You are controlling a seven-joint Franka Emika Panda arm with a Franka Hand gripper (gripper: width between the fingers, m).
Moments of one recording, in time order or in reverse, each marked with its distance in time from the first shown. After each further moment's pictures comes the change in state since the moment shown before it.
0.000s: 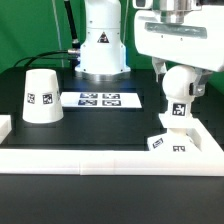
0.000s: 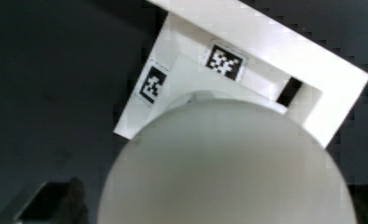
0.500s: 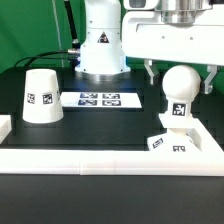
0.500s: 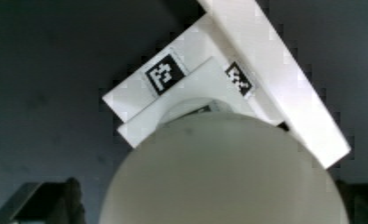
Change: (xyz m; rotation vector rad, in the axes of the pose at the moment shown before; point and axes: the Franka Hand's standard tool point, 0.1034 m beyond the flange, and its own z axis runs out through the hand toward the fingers) arm -0.002 0.000 0.000 -0.002 -0.003 -0.475
